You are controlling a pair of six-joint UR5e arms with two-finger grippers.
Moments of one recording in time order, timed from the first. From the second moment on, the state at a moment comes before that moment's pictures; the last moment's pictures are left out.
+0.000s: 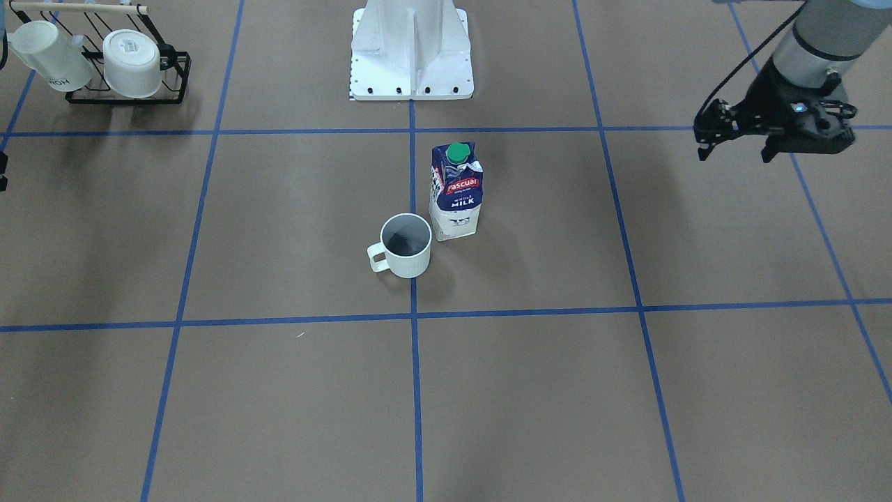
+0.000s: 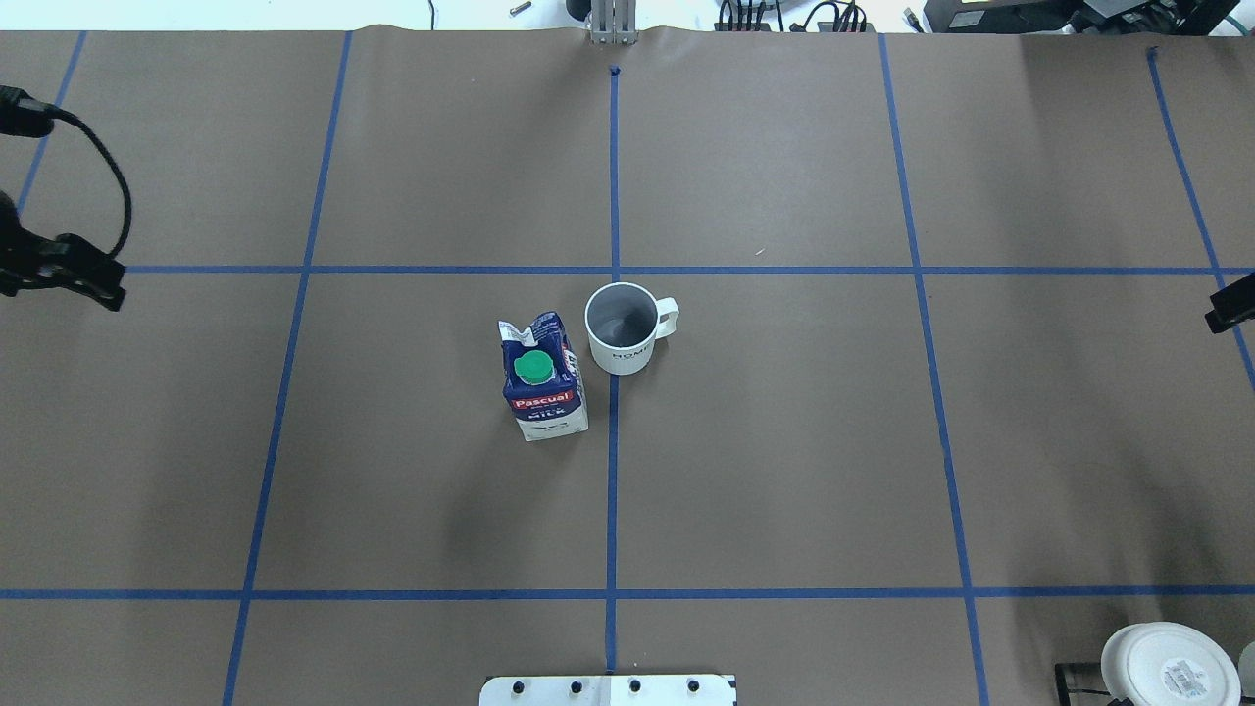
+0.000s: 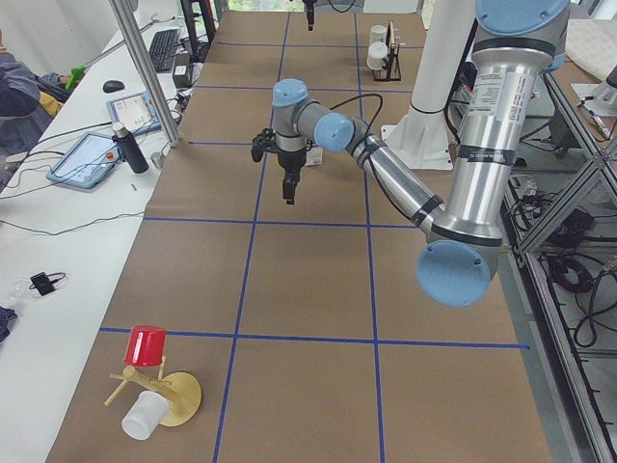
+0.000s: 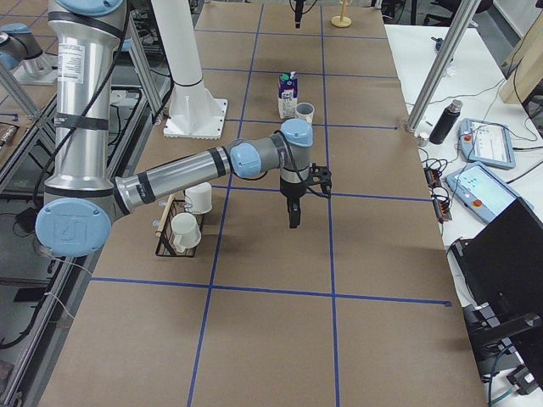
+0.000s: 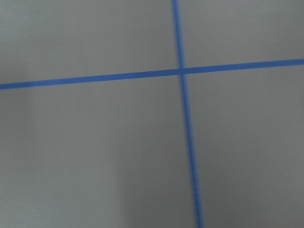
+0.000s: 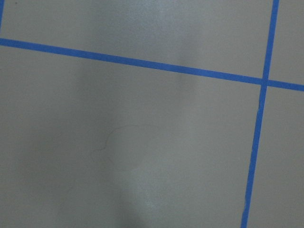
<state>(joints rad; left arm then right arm) -1.09 -1.68 -2.11 -1.32 -2.19 -0.47 1.25 -1.67 1.97 -1.62 2.23 0.27</state>
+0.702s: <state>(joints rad) -1.33 -1.50 -1.83 -1.63 -2.33 -0.11 1.45 -1.71 1.89 -1.61 2.40 0.01</state>
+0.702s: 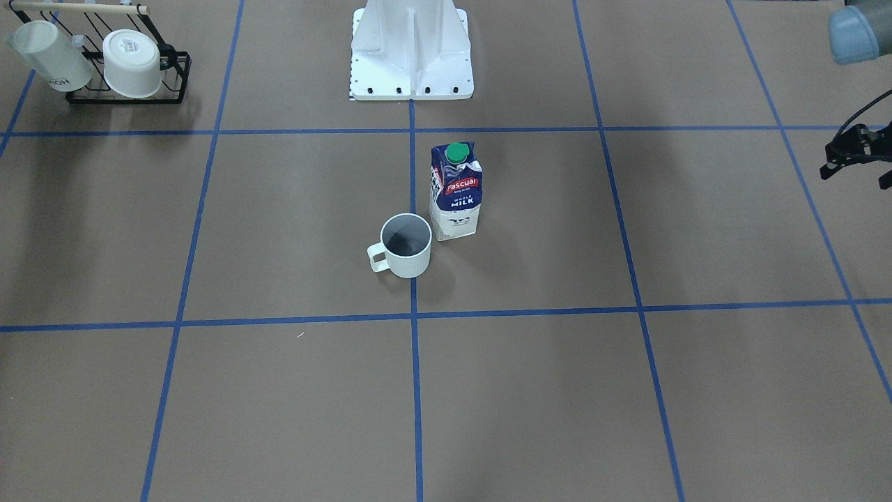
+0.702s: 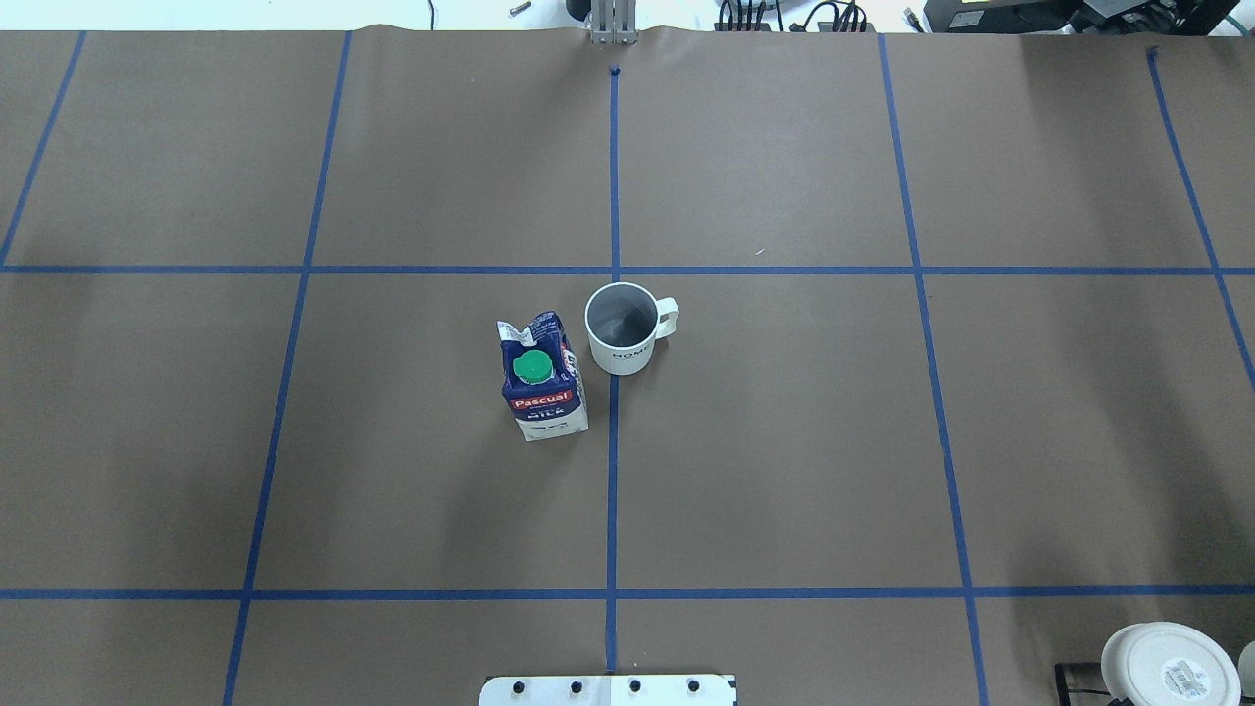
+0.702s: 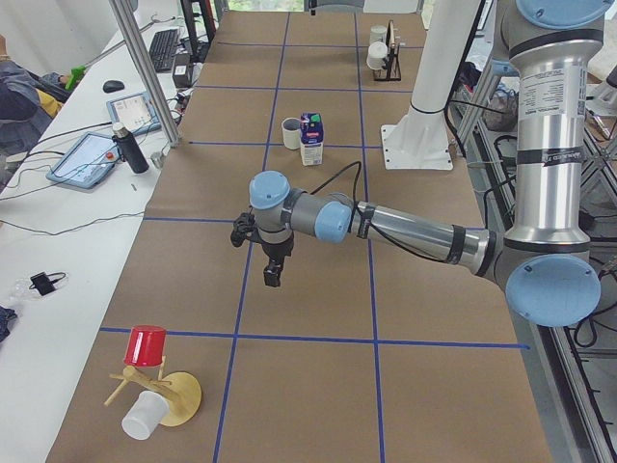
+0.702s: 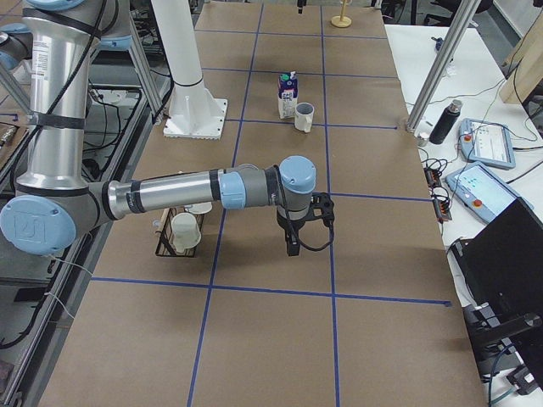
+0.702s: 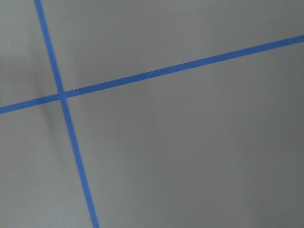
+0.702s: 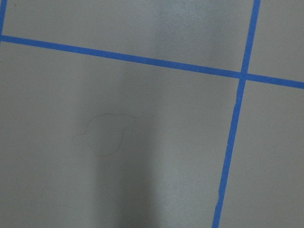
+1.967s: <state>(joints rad) -1.36 -1.44 -1.85 -1.65 -2.35 -0.18 1.42 -1.70 1.89 -1.61 2.26 0.08</state>
